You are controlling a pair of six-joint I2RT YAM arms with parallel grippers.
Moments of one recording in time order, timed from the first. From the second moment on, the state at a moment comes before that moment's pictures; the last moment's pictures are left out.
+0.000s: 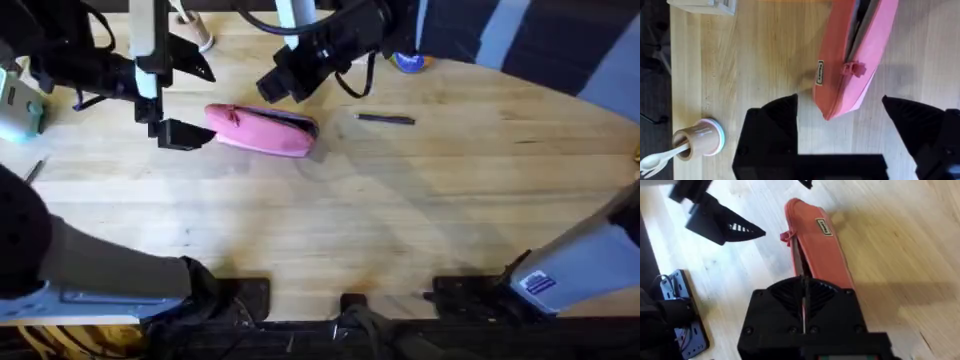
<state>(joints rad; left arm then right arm) 0.39 1.68 1.27 -1.10 0.70 1.97 0.68 1.84 1.54 -0.56 -0.45 -0.08</state>
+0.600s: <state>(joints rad) 0.41 1.60 1.27 -1.16 0.70 1.97 0.72 1.92 1.54 -0.55 -0.33 -0.11</state>
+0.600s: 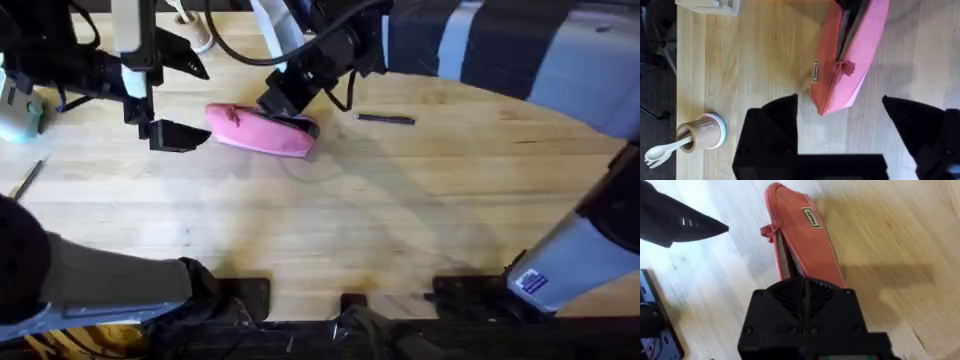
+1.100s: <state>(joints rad) 0.41 1.60 1.27 -1.16 0.70 1.97 0.81 2.07 1.54 -0.51 -0.32 -0.11</state>
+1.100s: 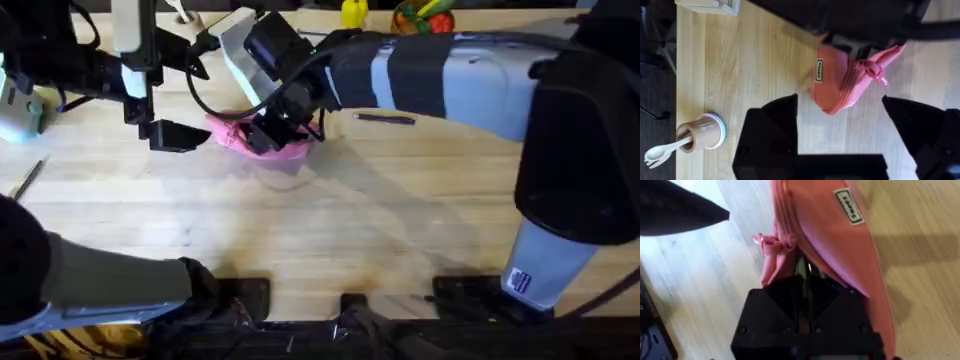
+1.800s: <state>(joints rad) 0.41 1.60 1.27 -1.16 0.70 1.97 0.83 2.05 1.56 -0.48 -0.28 -0.12</state>
